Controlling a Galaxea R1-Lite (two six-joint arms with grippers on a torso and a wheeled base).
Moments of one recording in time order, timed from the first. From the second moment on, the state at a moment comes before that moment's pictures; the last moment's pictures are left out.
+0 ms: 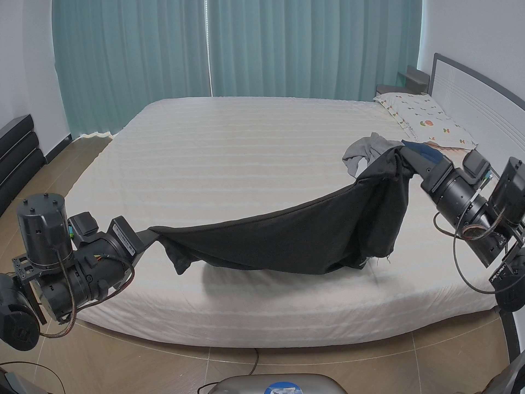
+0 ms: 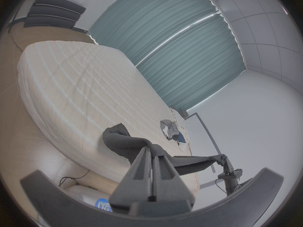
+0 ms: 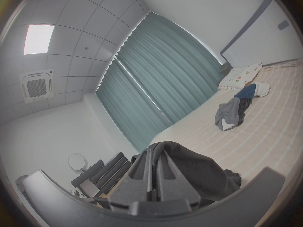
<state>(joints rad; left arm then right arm) -0.45 1.40 -0.43 -0.69 0.05 -0.94 0.43 1.56 -0.52 -1.29 -0.05 0.63</state>
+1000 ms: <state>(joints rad) -0.40 1.47 -1.16 -0.16 0.04 -0.92 0.29 1.55 -1.48 -0.51 -0.12 0.61</state>
